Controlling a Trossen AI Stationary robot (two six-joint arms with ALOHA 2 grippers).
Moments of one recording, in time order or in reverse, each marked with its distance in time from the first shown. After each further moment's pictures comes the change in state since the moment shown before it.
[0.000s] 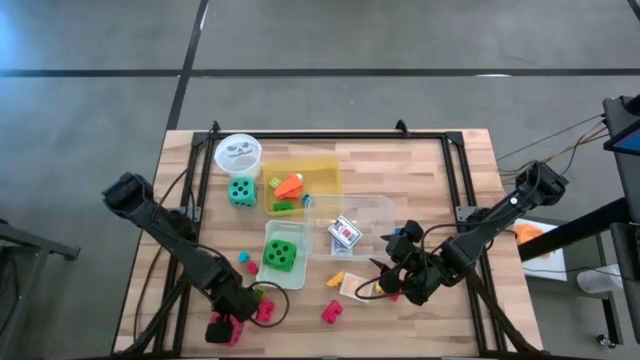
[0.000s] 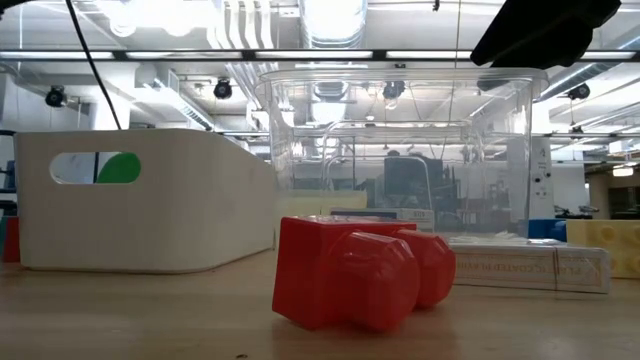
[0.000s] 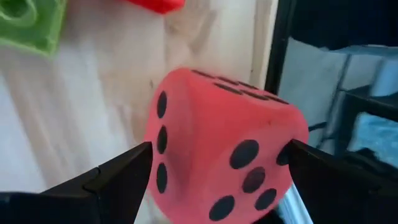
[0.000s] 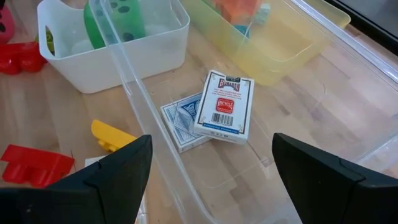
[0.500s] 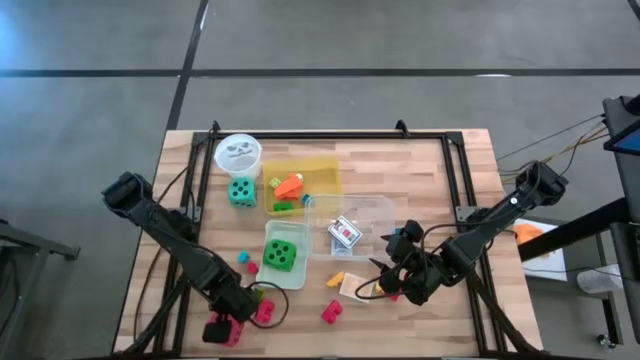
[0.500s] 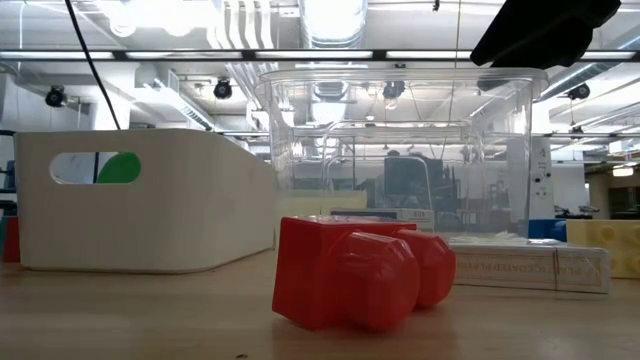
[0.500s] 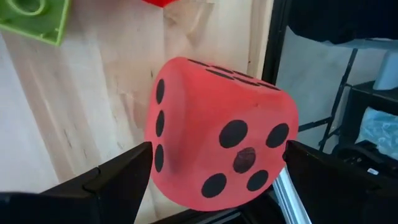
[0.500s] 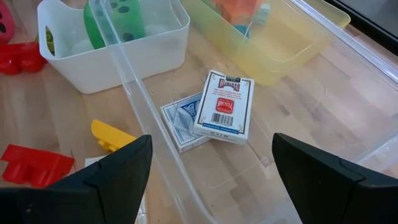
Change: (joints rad) left arm 0.001 -0.008 0.050 -0.087 -0.004 0.022; right arm 0.000 0.000 0.000 0.000 0.000 0.000
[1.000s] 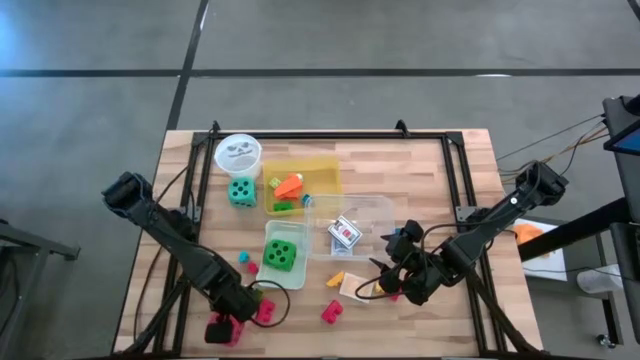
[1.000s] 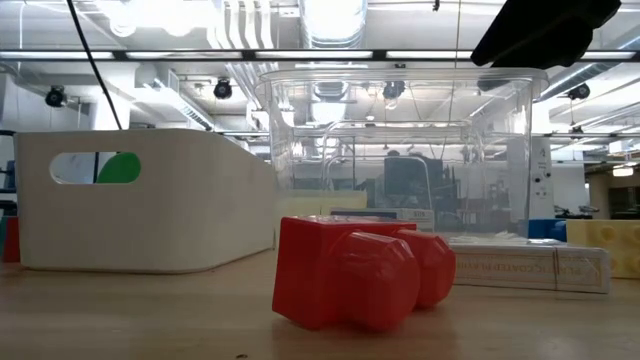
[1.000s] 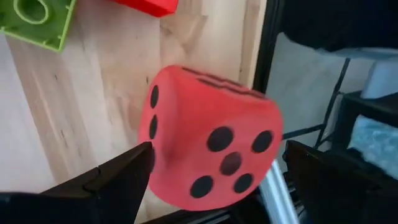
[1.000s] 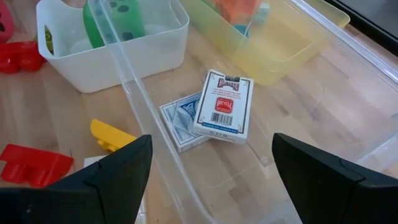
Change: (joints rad) left arm 0.007 0.000 0.029 -0.017 0.001 -0.032; right arm 0.000 0.000 0.000 -0.003 0.000 0.000
